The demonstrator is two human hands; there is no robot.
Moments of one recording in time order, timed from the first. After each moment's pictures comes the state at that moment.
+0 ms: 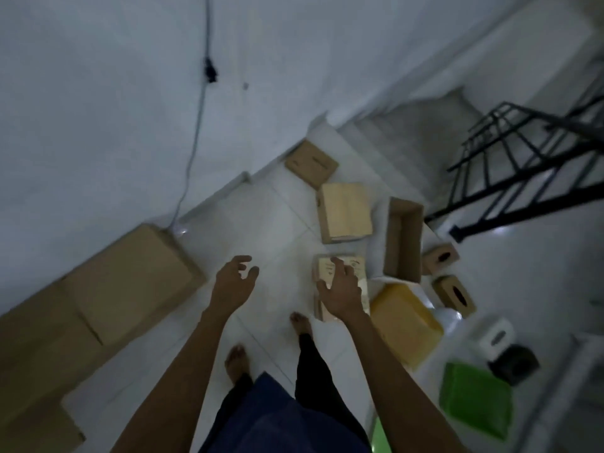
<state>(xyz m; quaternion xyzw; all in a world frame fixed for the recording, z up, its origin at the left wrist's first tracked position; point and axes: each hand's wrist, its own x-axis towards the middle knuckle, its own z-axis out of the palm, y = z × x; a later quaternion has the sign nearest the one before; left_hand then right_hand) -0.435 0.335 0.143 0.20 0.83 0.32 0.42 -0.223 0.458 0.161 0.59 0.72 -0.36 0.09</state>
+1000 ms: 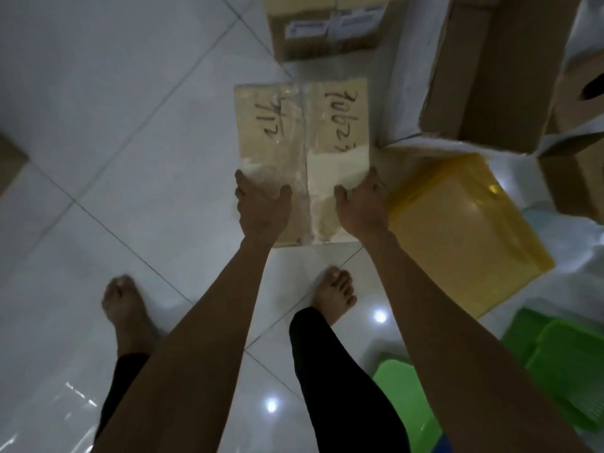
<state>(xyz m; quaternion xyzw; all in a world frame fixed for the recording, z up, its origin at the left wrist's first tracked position) -0.068 0.527 -0.464 0.06 0.90 0.18 0.39 0.072 0.620 -0.469 0.65 0.62 -0.42 0.12</state>
